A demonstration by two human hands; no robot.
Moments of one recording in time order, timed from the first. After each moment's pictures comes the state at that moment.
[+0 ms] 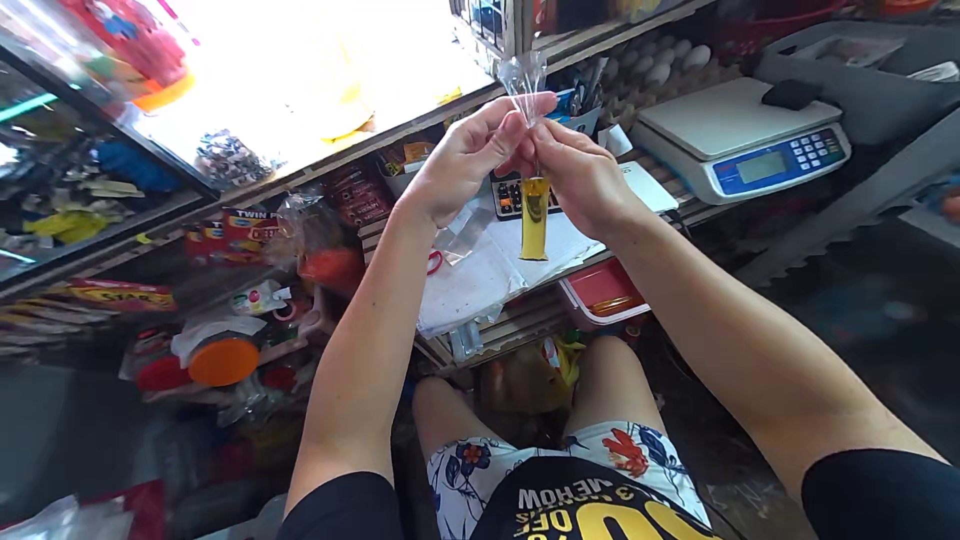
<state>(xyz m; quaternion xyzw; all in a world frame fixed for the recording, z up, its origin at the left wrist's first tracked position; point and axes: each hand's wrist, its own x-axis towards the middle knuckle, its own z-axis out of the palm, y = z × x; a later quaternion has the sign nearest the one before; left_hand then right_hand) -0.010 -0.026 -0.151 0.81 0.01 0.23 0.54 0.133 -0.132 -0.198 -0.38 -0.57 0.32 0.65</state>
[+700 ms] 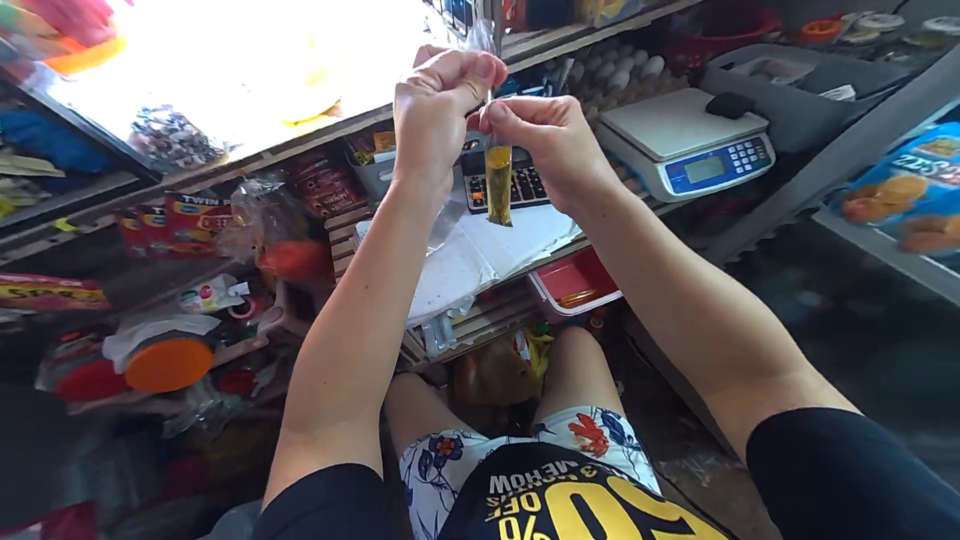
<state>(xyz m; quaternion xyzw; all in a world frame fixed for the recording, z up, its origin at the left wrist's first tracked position) 0.016 -0.054 -0.139 0.72 0.19 0.47 0.48 0.136 -0.134 -0.177 -0.47 -0.53 0.26 0.66</state>
